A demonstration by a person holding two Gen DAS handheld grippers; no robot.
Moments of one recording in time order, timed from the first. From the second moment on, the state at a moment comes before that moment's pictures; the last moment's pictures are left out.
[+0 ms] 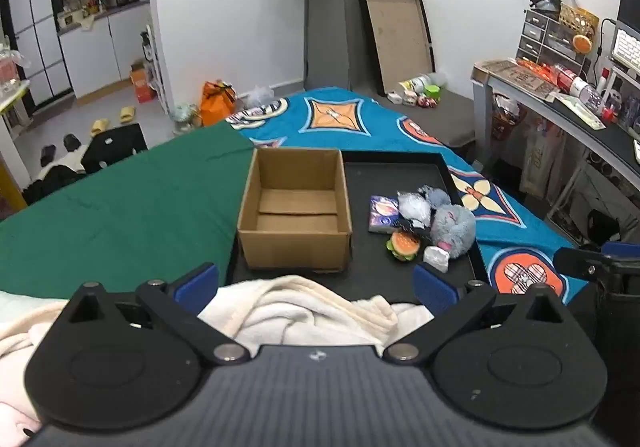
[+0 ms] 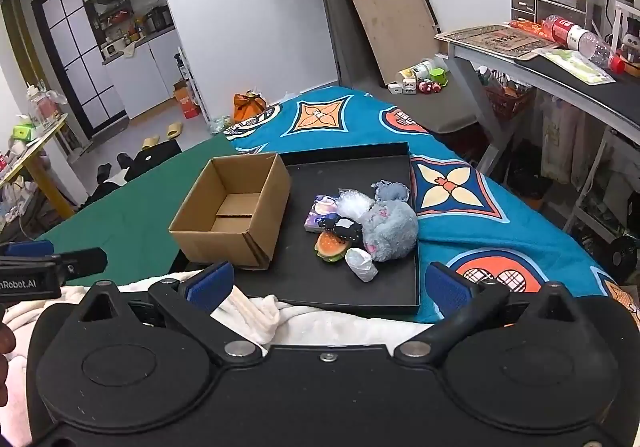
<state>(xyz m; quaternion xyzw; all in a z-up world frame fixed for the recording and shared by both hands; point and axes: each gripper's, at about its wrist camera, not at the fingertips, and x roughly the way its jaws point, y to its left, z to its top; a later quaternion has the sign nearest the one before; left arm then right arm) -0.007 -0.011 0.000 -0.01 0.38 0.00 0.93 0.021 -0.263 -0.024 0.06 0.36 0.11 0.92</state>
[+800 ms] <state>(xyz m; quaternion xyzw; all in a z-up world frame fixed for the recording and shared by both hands) -0.024 -0.009 0.001 -0.01 0.37 0.01 0.93 0.009 -0.253 -0.018 0.04 0.36 0.11 0.93</state>
